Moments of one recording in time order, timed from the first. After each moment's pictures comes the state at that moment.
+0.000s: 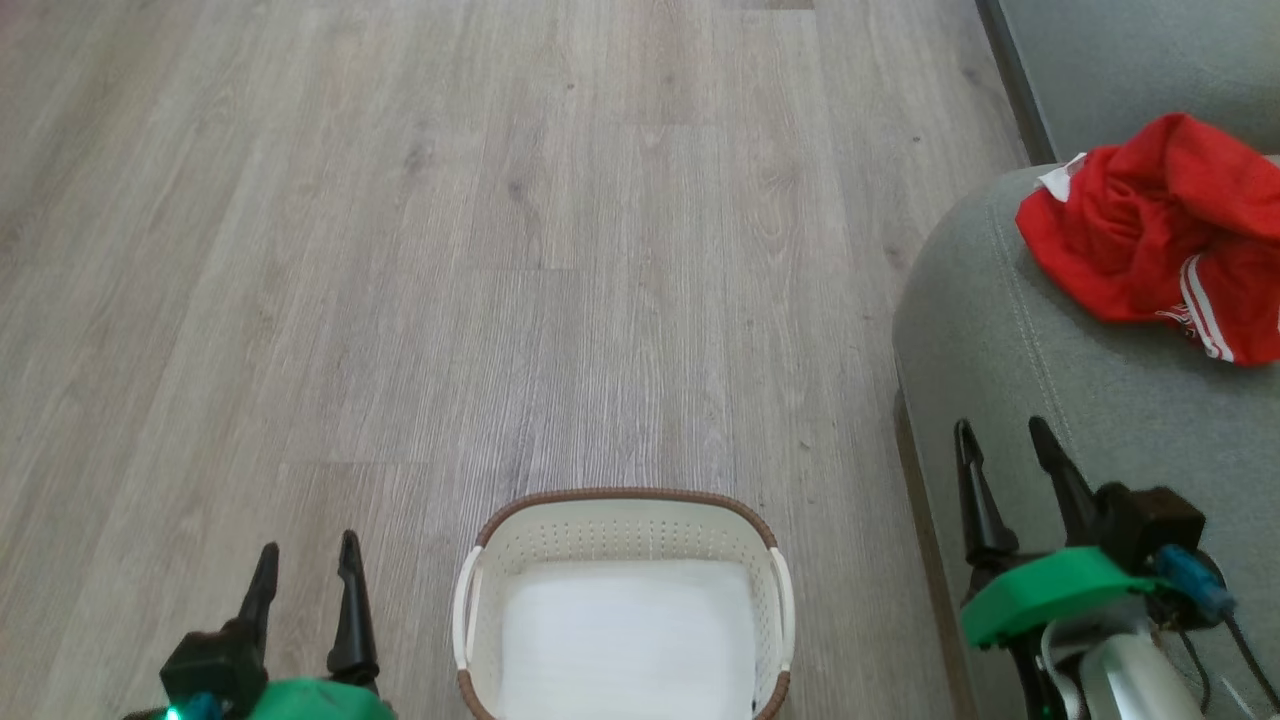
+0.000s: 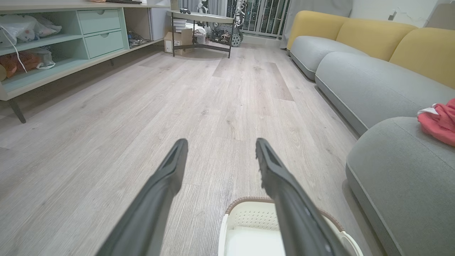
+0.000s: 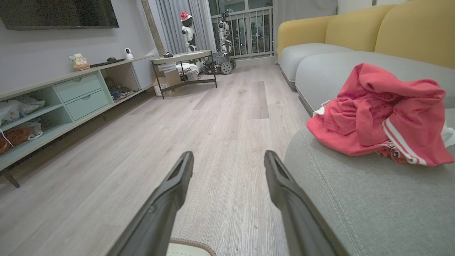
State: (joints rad) left arm 0.16 0.18 -0.22 0.10 -0.35 0.21 -0.25; right arm -0.07 -0.05 0.00 0.31 0.22 0.13 -0.25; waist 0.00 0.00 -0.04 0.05
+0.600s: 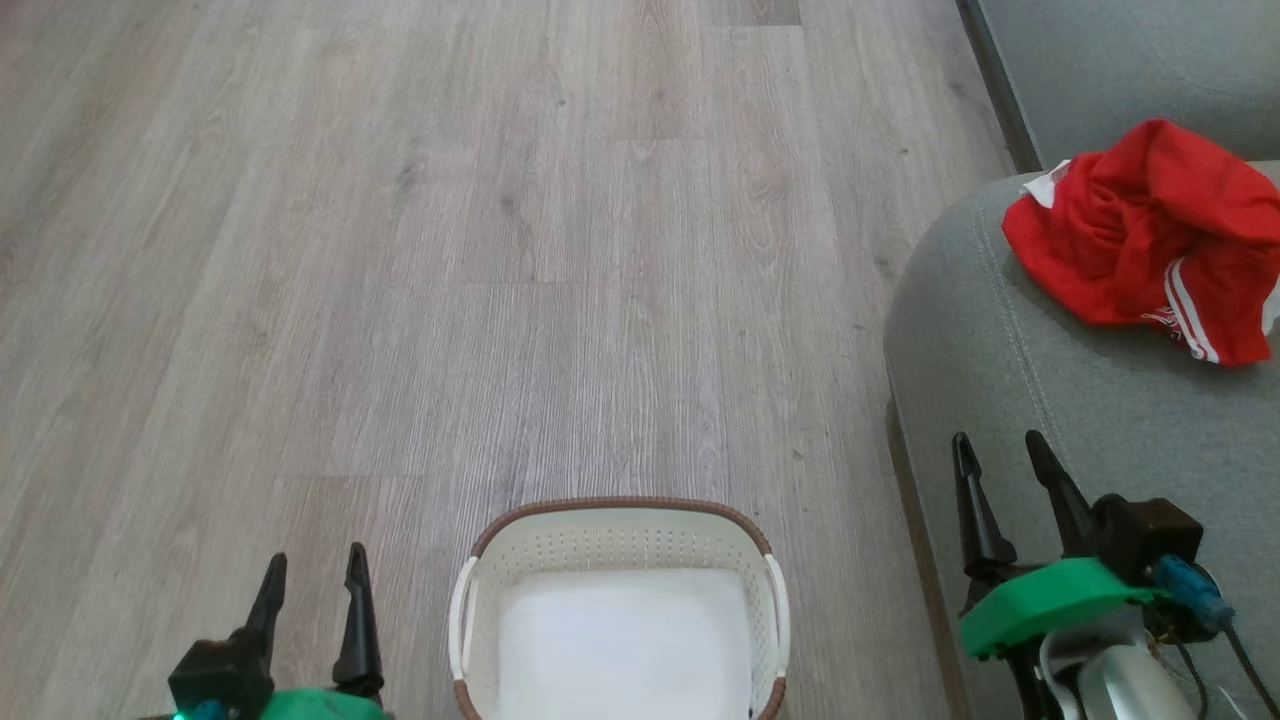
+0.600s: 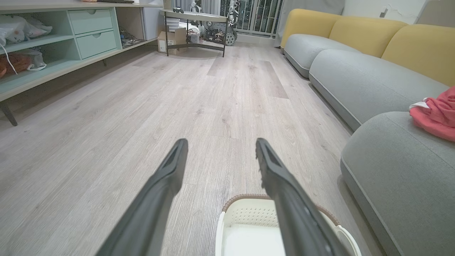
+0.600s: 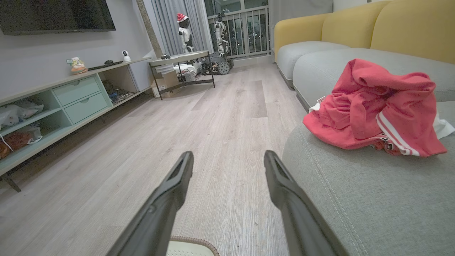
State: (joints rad) left arm 0.17 0.15 -0.19 0.13 -0.30 0.16 -0.25; right arm -0.05 -0.05 0.01 0.31 0.23 0.13 -0.25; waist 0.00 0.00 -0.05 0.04
